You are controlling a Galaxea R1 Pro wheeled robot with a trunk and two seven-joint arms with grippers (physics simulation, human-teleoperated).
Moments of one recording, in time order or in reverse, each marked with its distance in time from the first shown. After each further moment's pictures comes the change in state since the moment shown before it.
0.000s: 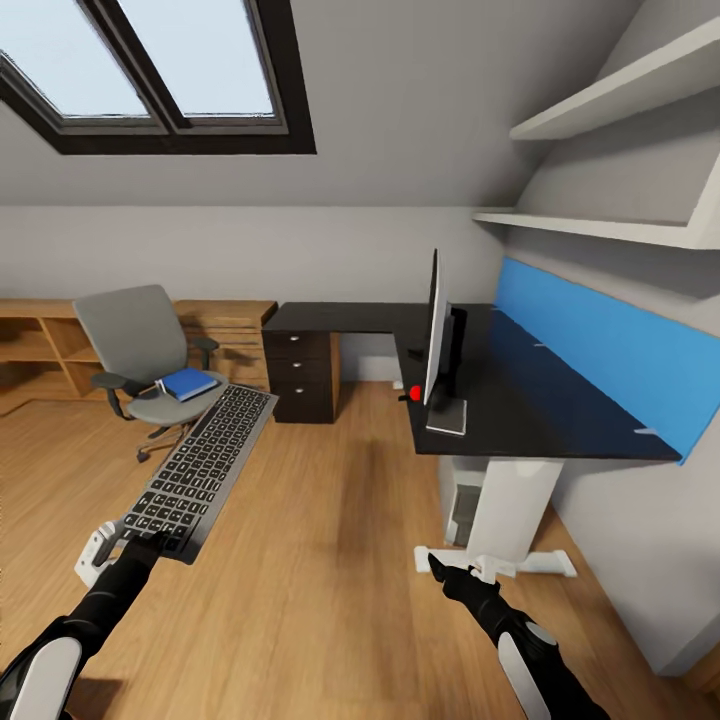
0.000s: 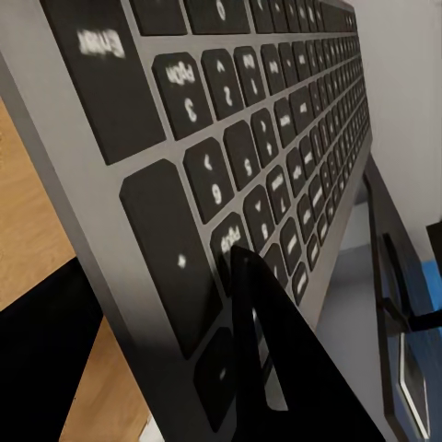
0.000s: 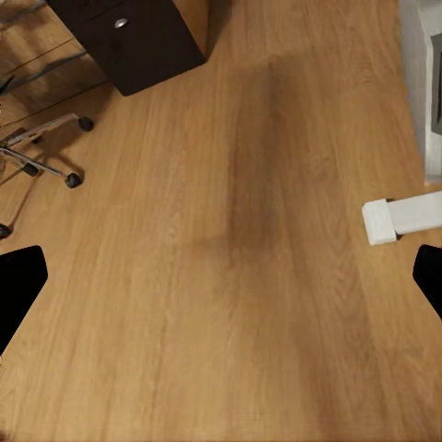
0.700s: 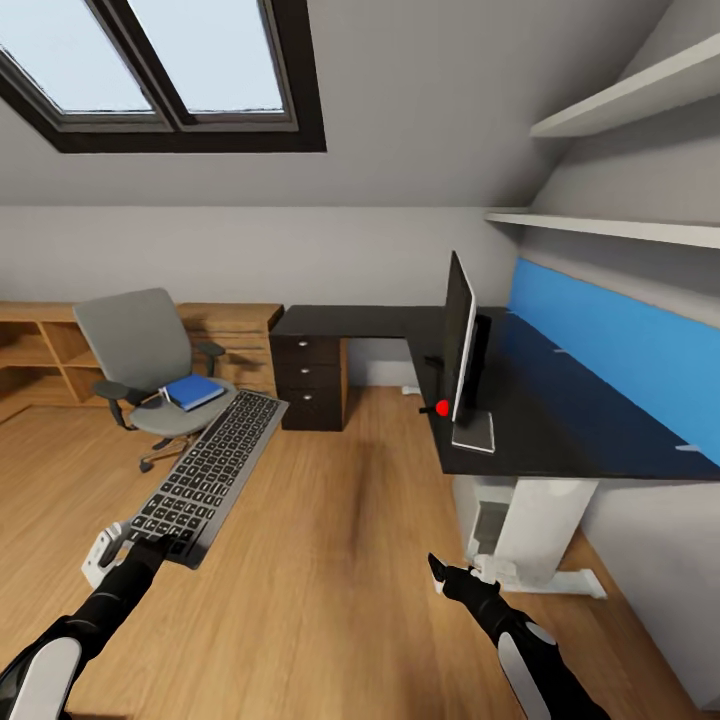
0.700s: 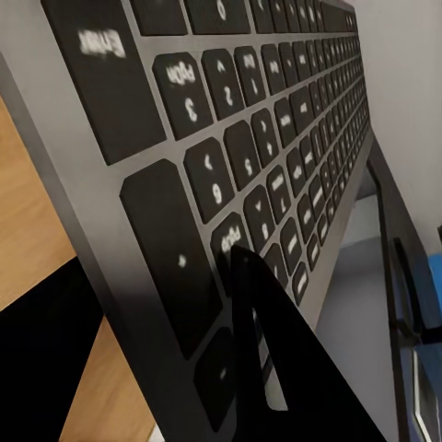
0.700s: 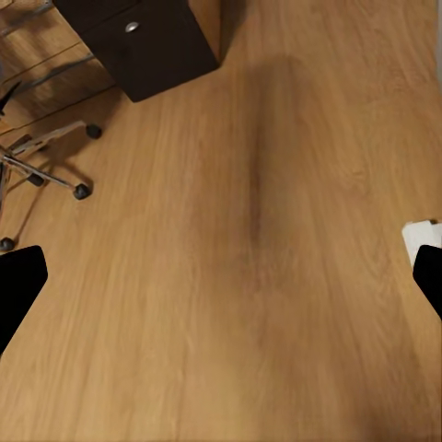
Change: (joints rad) left arm 0.000 0.000 0.001 0.000 0.000 0.060 0.000; right arm 0.000 0.001 0.000 0.000 0.000 0.000 -0.002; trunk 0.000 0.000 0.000
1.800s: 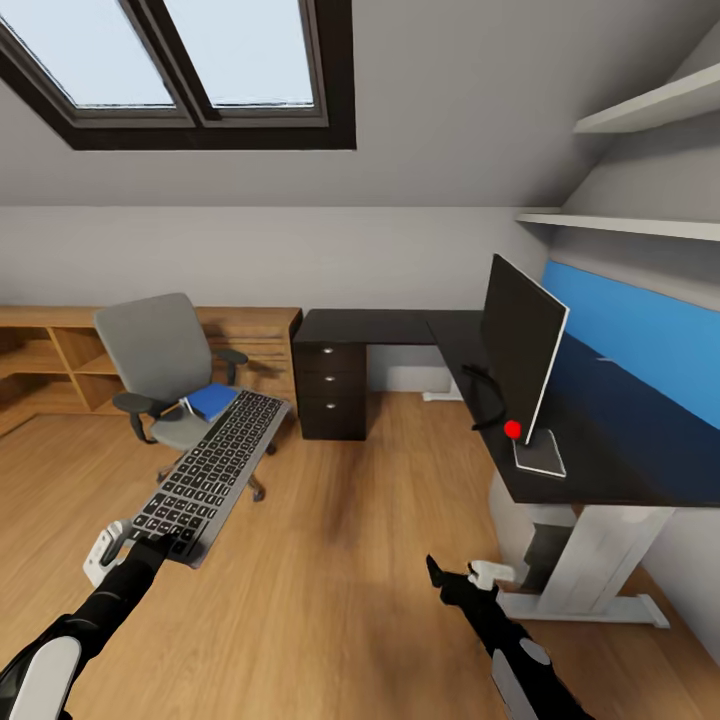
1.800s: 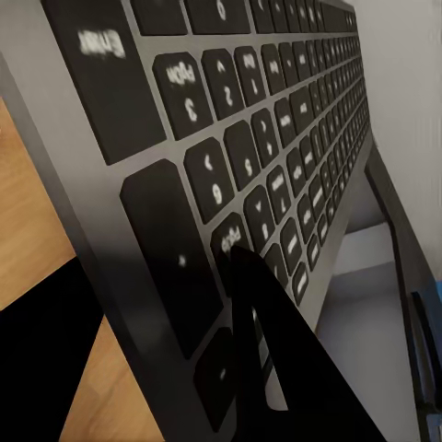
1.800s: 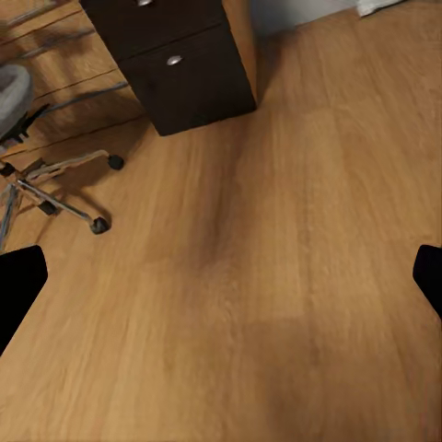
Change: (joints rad) left arm 0.000 -0.001 -0.002 -0.008 0.000 0.010 0.000; right arm 0.000 0.004 0.036 0.083 0.049 -0.208 -0.001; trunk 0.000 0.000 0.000
